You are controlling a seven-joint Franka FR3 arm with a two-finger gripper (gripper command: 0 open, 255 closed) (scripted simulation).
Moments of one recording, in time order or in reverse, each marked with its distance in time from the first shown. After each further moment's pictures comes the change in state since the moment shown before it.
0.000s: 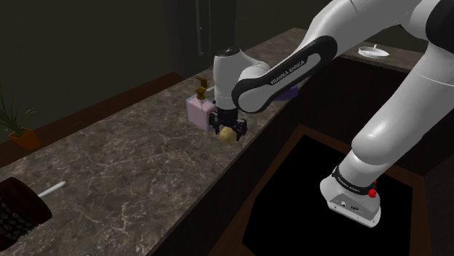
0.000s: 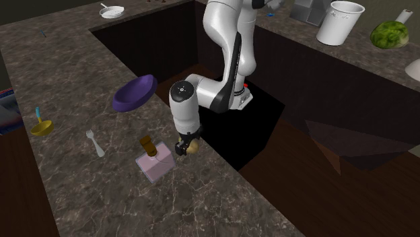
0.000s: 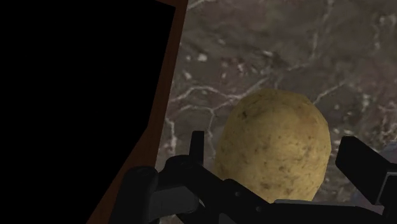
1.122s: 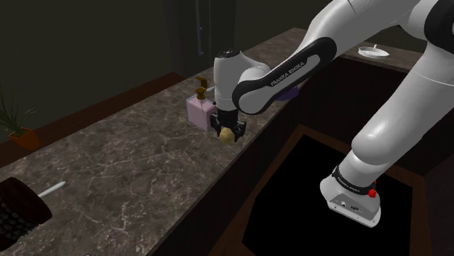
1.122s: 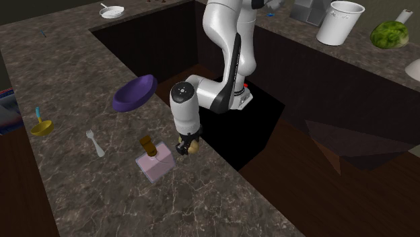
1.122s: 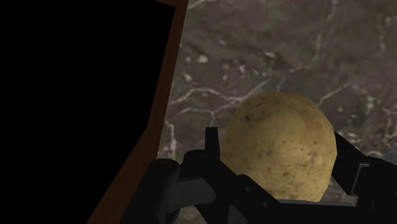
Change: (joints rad) arm 0.000 0.007 0.000 -0.007 -0.007 0.013 0.006
